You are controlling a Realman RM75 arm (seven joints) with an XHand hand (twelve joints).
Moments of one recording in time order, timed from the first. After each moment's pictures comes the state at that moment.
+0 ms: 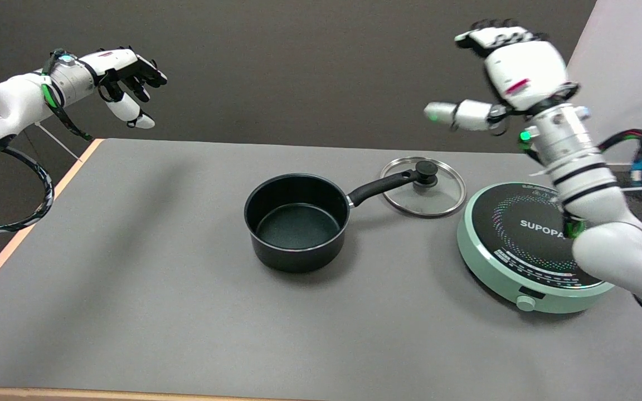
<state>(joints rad) -0.04 -0.70 -1.66 1.68 1.16 0.54 -0.45</state>
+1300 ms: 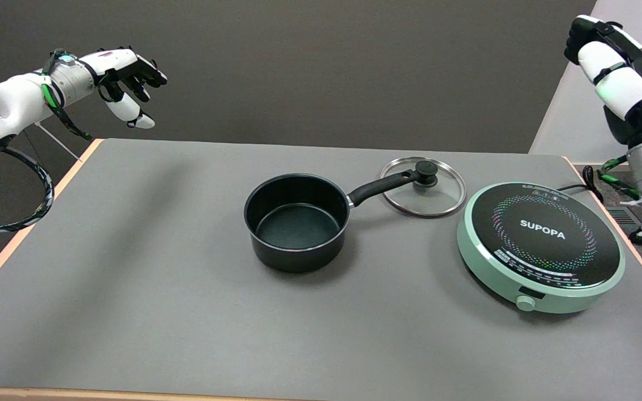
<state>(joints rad) -0.51 -0.68 -1.29 1.70 1.28 0.76 0.84</state>
